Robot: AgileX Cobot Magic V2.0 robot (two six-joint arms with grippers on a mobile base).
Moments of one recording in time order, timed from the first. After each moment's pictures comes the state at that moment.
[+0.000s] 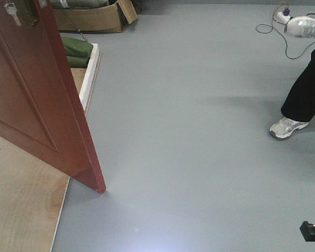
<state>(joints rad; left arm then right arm) 0.34 1.58 -1.72 -1.09 0.61 0.35 0.02 -0.01 0.03 0.02 0.28 -0.05</state>
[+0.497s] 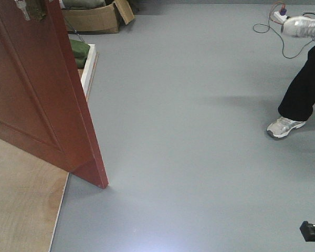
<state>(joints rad) 0.34 1.58 -1.72 -1.09 0.61 0.35 0.02 -0.01 0.03 0.02 0.28 -0.05</state>
